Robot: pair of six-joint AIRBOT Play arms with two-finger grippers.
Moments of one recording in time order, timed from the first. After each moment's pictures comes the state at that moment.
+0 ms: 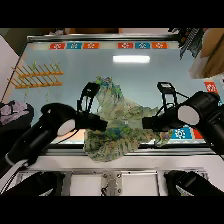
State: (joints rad) left arm -0.78 -0.99 1.04 1.56 -1.16 -1.97; right arm 0.57 -0.96 1.16 -1.54 1.58 2.13
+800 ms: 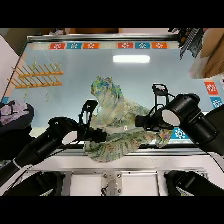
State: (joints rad) left arm -0.78 -0.97 0.85 1.46 -1.07 -2.04; right arm 0.65 -1.03 1.16 -1.62 1.52 2.33
